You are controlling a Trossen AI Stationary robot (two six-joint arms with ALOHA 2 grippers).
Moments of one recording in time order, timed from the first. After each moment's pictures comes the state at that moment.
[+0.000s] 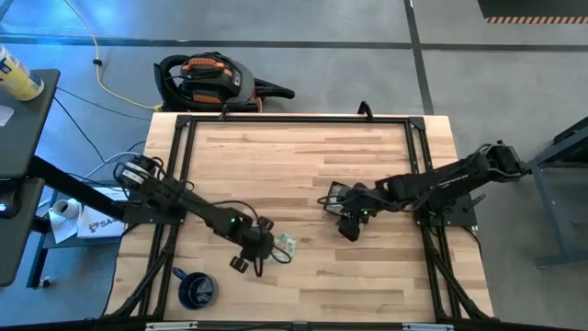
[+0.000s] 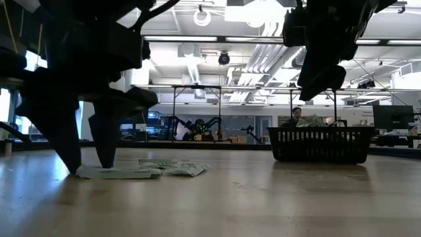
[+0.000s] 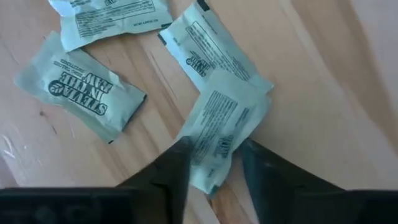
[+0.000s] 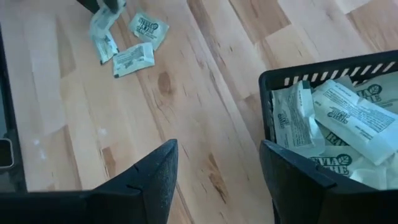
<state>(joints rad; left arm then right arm) -0.40 1.74 0.91 -0.33 0.03 0.13 0.19 1.34 0.84 -0.44 0.03 0.68</state>
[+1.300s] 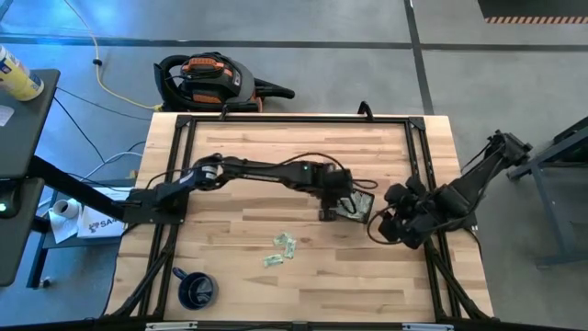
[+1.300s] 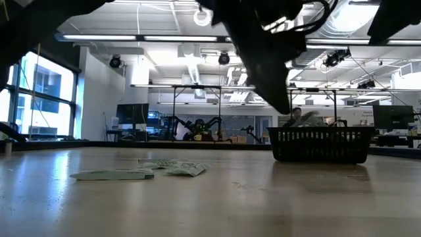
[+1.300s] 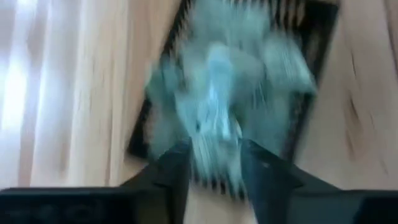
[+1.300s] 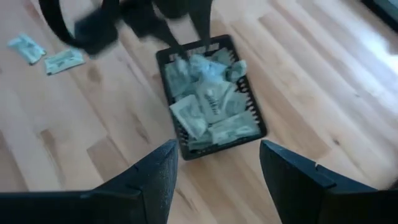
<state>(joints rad) 0.00 2.31 2.09 -0.76 -0.12 0.10 0.66 1.13 1.07 -1.29 0.59 1.24</state>
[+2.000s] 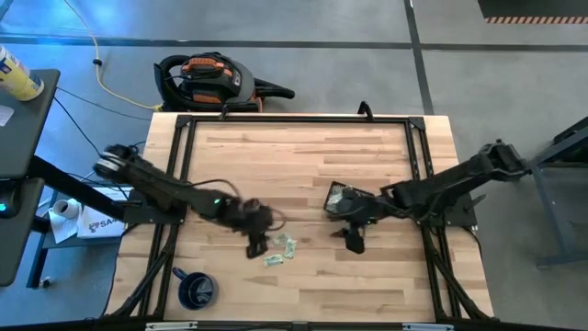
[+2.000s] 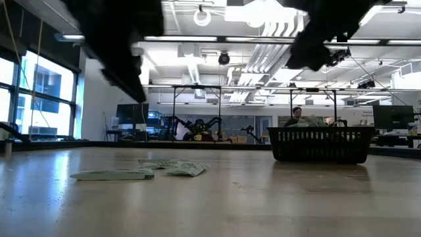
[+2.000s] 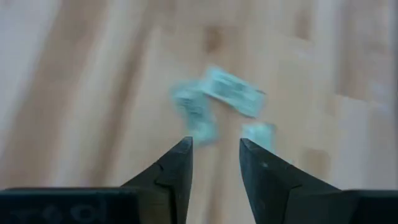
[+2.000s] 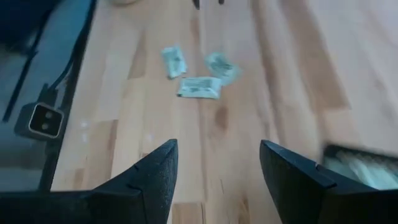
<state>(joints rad) -0.32 1.50 0.93 -0.38 -0.11 -0.53 0.30 1.31 0.82 -0.24 0.05 0.41</state>
